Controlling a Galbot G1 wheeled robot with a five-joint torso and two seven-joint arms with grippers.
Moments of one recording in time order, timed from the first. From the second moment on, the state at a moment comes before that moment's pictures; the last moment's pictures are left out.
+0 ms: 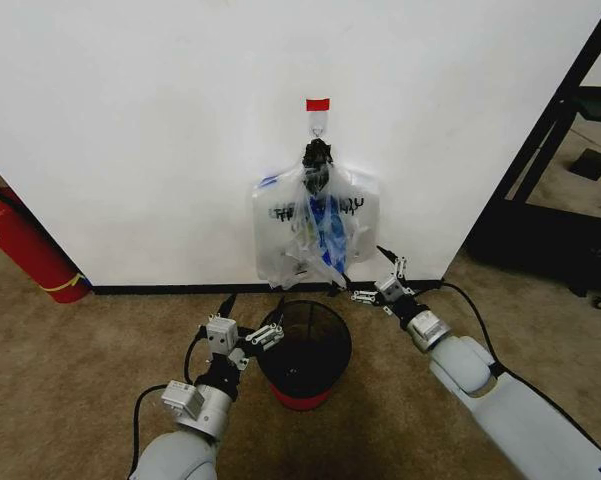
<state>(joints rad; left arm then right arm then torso) 1.47 -1.04 -0.14 -2.21 -0.42 -0.09 -0.28 -0.94 0.92 0.02 1.69 0.08 0.14 0.00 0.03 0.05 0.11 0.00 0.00</state>
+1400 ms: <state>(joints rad) 1.49 -1.05 -0.16 -2.22 -0.41 -0.10 -0.28 -0.83 1.00 -0.05 1.67 0.35 -0.07 0.10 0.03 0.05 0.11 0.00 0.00</state>
